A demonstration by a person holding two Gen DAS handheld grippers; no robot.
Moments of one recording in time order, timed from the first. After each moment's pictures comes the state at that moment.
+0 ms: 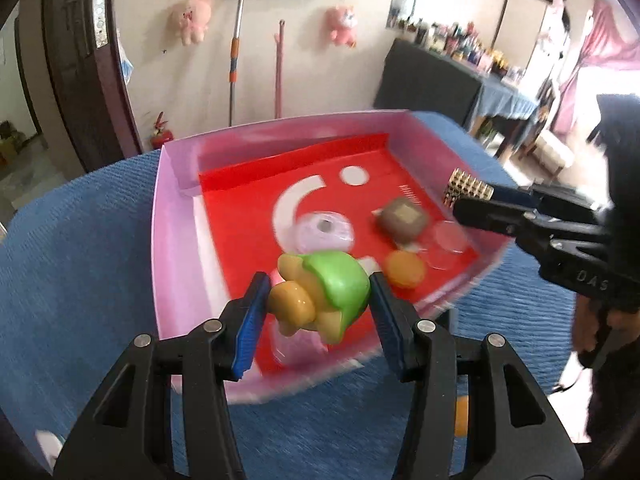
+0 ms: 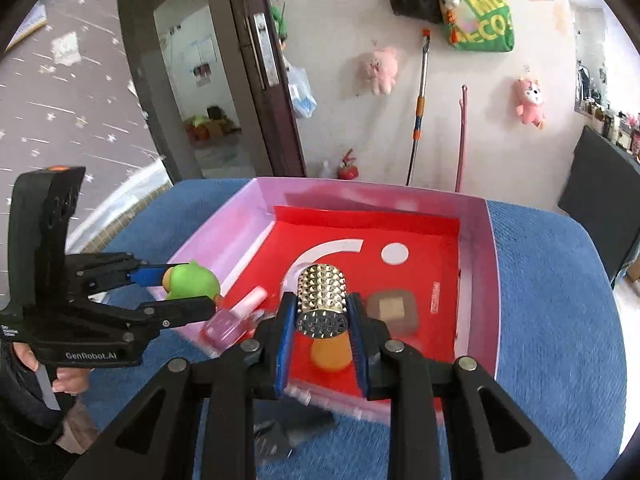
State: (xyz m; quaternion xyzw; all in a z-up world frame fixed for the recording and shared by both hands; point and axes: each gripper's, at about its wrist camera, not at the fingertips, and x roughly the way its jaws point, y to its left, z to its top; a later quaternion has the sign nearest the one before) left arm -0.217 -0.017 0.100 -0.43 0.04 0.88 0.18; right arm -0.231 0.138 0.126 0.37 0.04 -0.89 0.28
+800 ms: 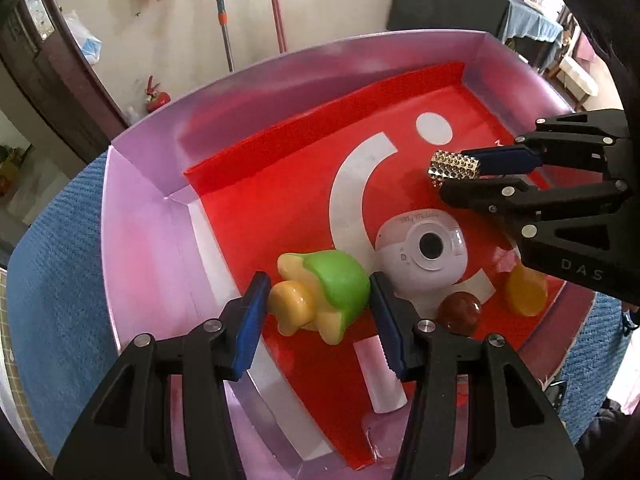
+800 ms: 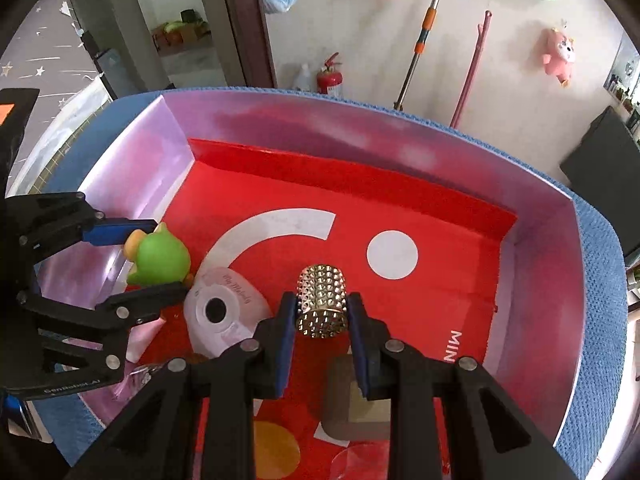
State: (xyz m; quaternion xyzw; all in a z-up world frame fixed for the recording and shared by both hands) left arm -0.306 -0.016 0.048 -0.54 0.12 0.82 0.16; right arm -0.352 0.085 0.055 0.52 0.13 -0.81 0.24
